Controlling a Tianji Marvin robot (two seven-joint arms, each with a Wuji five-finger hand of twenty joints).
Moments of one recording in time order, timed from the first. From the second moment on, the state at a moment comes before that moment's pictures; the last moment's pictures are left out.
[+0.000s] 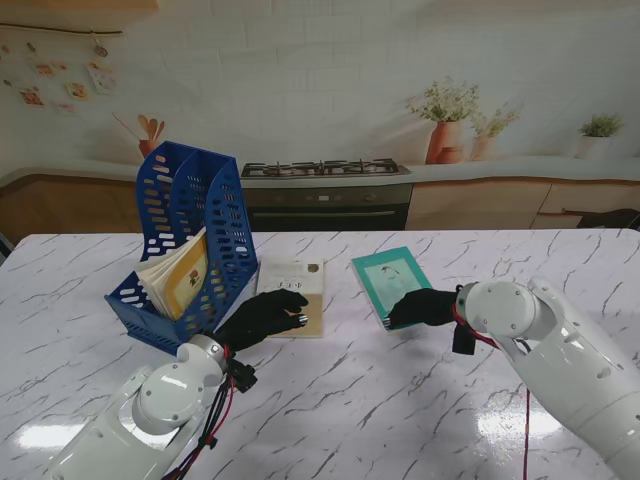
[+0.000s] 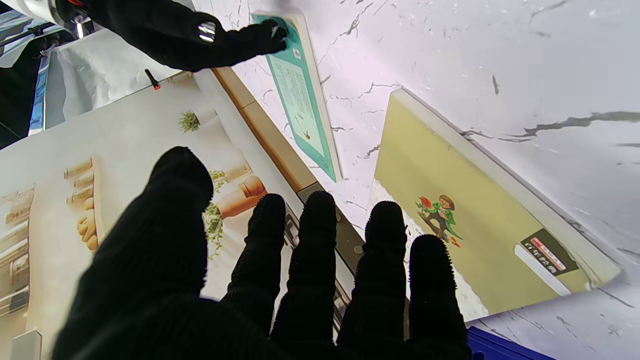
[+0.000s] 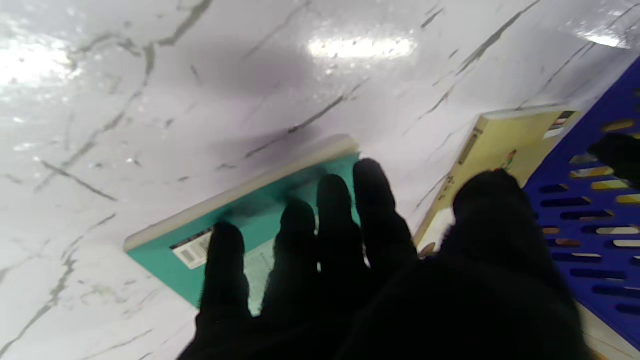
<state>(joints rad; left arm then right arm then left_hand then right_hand) 1.56 -1.13 -1.14 -1.60 0.16 0.00 -0.06 -1.20 -1.00 1.07 -1.36 -0.39 0.03 0.69 0.79 -0.29 0.28 -0.05 0.50 0.12 0.49 0.42 0.68 0.16 0.32 0.43 0.51 0.30 0.34 0.52 0.02 0.25 0.85 0.43 0.82 0.00 0.01 -0.10 0.63 0.16 0.28 0.58 0.64 0.09 0.23 0.19 0.50 -0.01 0.02 0.09 -0.06 0.20 0.77 0.13</state>
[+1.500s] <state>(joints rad) 1.57 -1.13 -1.16 -1.61 0.19 0.03 -0.08 -1.46 -0.96 1.22 -1.58 -0.34 -0.04 0.81 0.80 -0.26 0.23 -0.05 0.50 0.13 0.49 0.42 0.67 0.16 0.32 0.43 0.49 0.30 0.34 0.52 0.00 0.22 0.82 0.41 0.83 0.08 -0.01 -0.10 0.67 0.18 0.28 0.57 0.69 0.12 0.22 0.18 0.54 -0.01 -0.08 0.03 -0.05 0.01 0.82 0.16</state>
